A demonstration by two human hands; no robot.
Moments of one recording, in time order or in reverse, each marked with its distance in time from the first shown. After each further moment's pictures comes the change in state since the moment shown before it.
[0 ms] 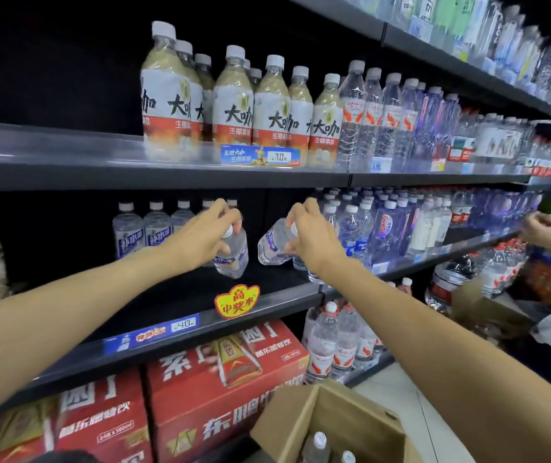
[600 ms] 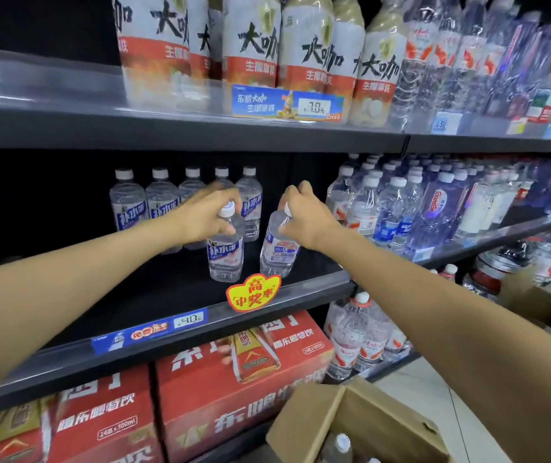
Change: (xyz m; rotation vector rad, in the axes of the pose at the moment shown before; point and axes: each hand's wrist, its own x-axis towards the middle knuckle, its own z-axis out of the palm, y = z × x) left_hand 0.041 -0.081 0.052 -0.138 -0.143 -0.218; right_hand 0.076 0.005 0.086 0.045 -0.195 -0.054
